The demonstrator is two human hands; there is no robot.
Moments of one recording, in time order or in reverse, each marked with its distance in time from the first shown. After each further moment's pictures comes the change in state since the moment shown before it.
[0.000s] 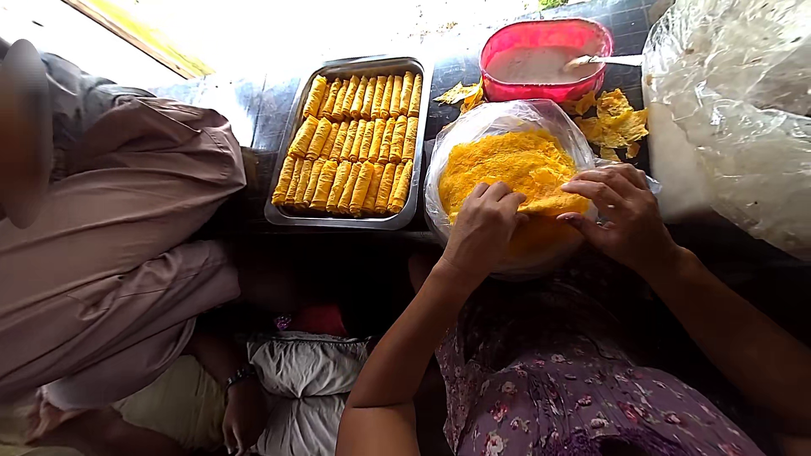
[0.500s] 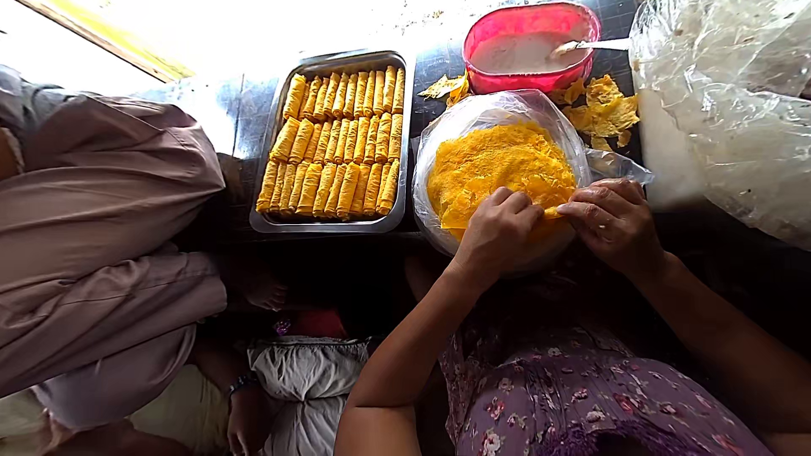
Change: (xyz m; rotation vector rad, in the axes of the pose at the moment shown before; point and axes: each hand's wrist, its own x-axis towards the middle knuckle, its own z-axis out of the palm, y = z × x) left_hand 0.000 0.003 0.033 -0.052 0.054 0.169; right_hand -0.029 0.000 0.011 -0.067 0.131 -0.053
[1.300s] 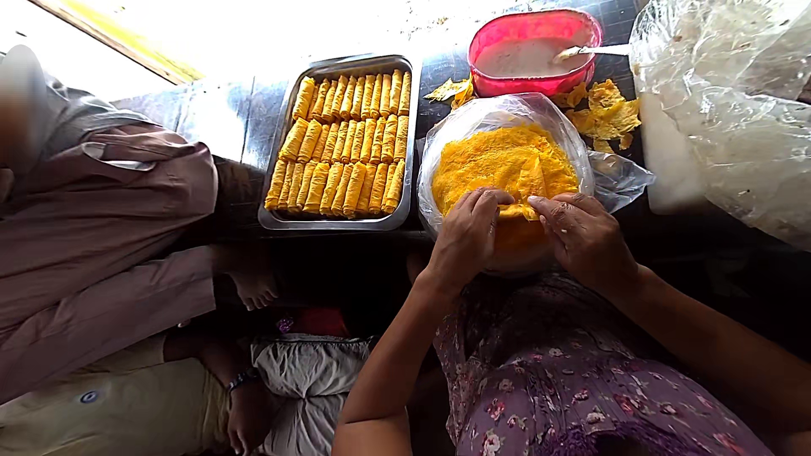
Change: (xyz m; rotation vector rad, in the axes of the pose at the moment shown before) left_hand -0.021 -0.012 -0.029 -0.094 0.102 -0.119; right_hand 0.029 -0.053 0.012 -0.040 -0.081 0.100
